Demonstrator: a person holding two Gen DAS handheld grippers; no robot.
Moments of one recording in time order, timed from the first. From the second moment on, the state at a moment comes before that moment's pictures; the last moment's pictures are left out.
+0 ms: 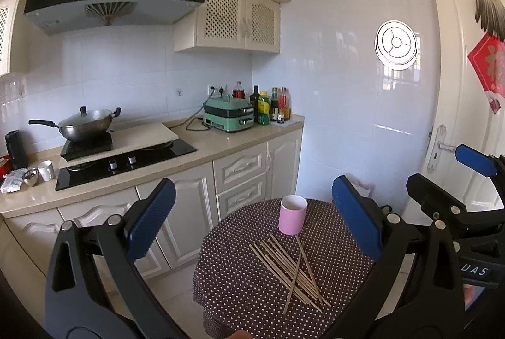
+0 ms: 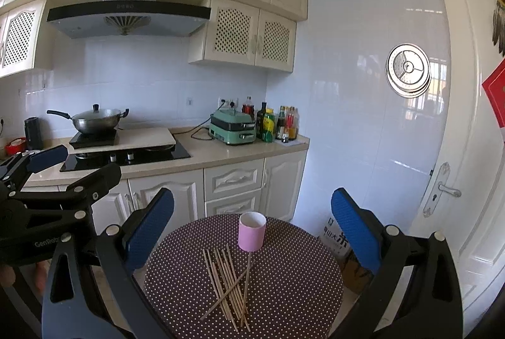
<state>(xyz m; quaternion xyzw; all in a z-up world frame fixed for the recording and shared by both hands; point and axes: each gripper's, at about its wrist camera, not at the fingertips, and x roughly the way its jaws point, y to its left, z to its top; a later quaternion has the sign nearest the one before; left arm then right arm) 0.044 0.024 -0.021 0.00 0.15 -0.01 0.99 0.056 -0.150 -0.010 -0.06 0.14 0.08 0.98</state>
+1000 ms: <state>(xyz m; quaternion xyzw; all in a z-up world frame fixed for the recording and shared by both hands) 0.260 -0.003 -0.138 -0.02 0.40 -0.01 0.91 0.274 -0.173 -0.116 -0.05 0.35 0.15 0.92</state>
